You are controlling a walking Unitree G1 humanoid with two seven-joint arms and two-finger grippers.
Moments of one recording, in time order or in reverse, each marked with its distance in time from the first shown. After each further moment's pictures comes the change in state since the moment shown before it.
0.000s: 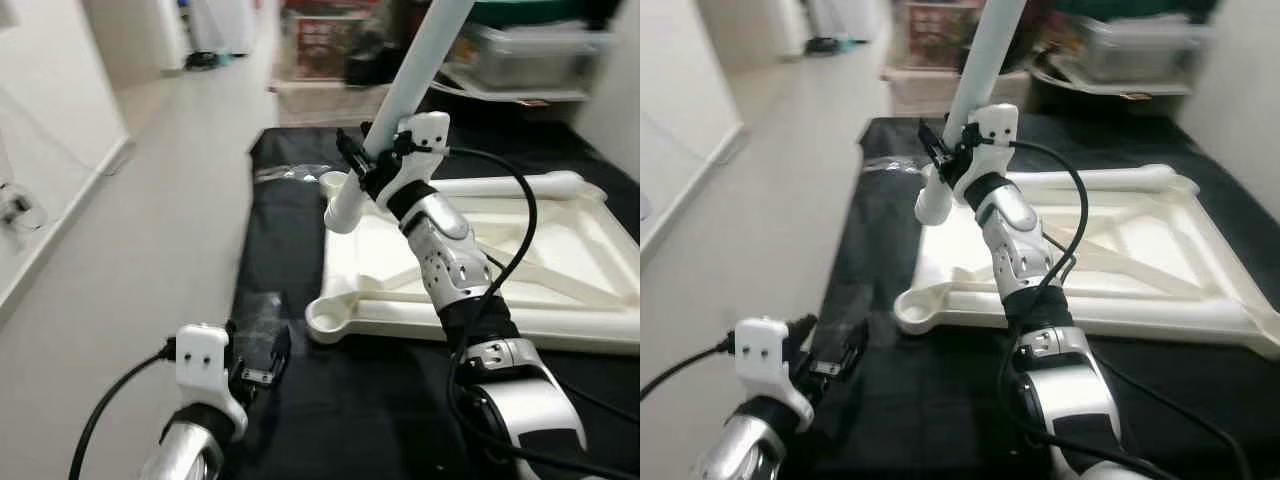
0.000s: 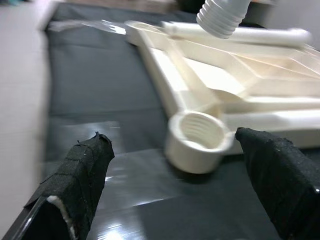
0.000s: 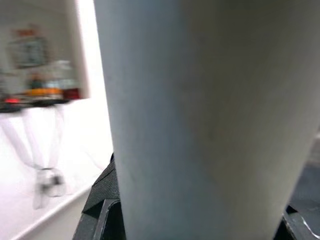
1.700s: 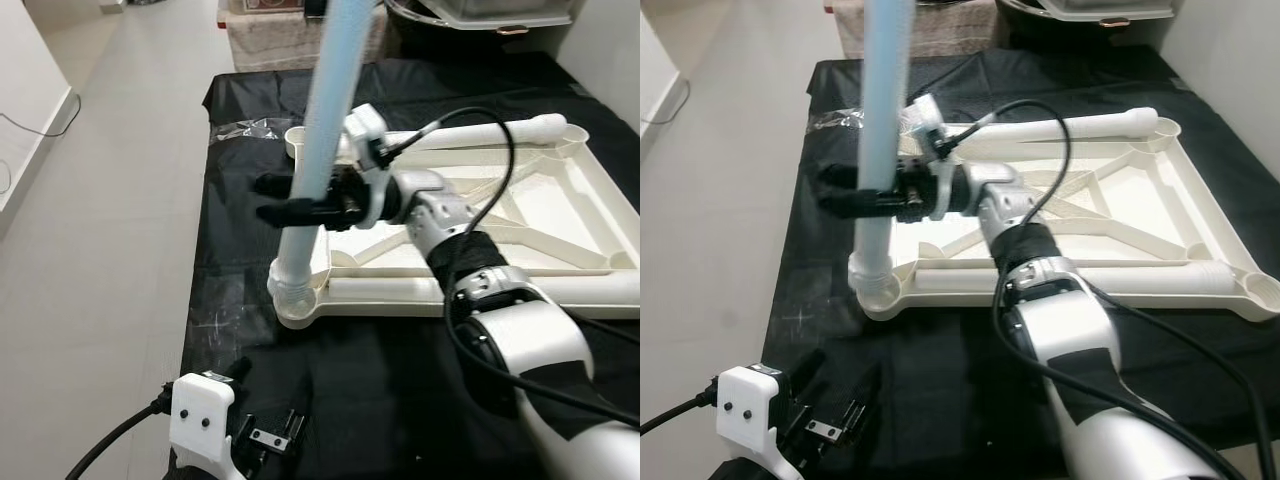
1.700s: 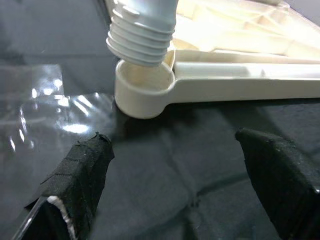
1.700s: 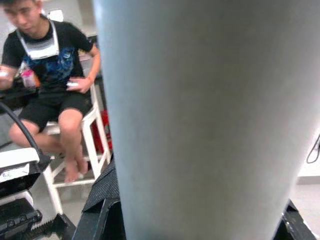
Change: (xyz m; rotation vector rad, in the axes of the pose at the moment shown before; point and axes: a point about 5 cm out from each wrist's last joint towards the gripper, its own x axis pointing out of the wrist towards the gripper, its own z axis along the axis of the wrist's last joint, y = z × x) left arm -0.055 -0.030 0.009 -0.029 0.052 -0.084; right arm 0.013 0.069 0.013 0.158 0.173 1.281
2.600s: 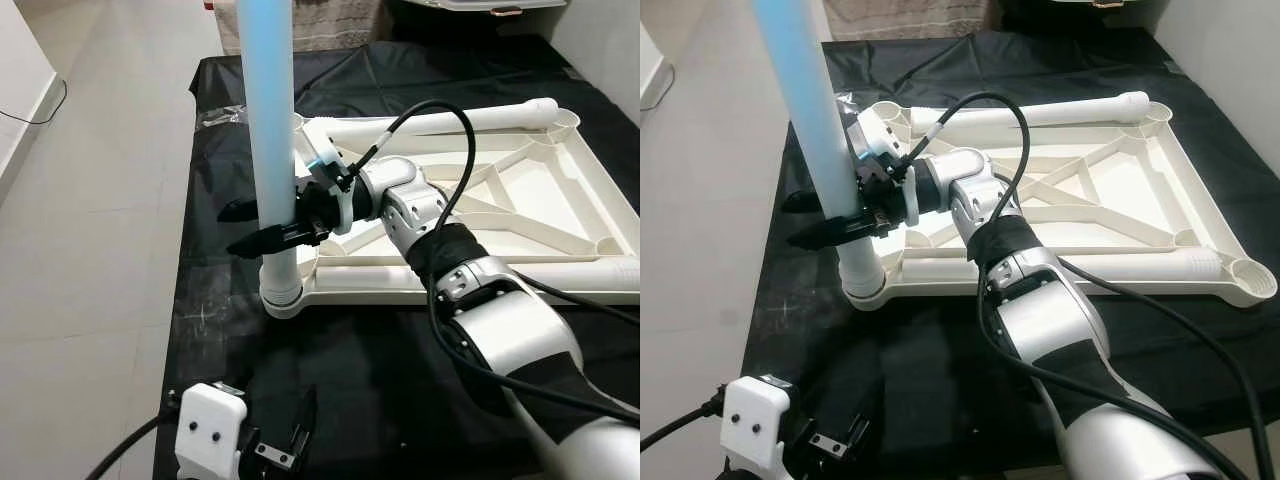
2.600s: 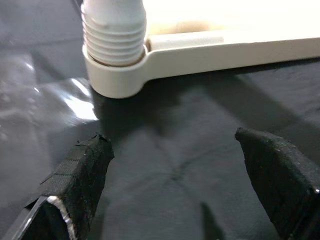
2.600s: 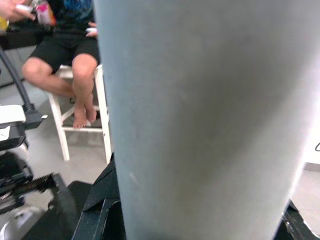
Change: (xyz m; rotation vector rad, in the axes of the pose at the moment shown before) left arm -0.004 0.003 -0.002 0.158 0.030 0.013; right arm 0.030 0.005 -0.002 -0.131 0.186 0.141
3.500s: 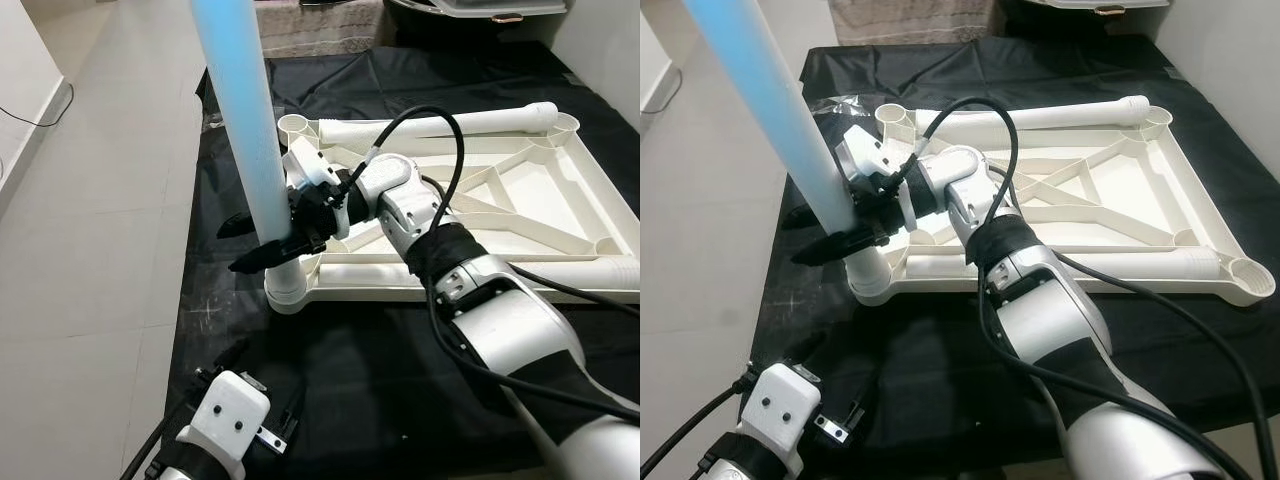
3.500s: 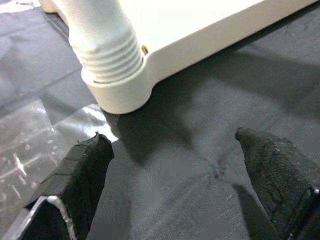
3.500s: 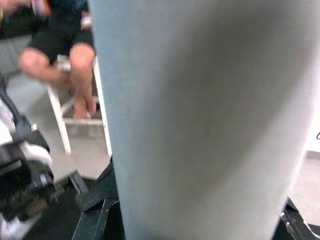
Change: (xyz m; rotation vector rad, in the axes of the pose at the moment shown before) left arm 0.021 0.012 -0.013 0.316 -0.020 -0.073; right arm 0.001 -0.003 -0.003 0.052 0.021 -0.009
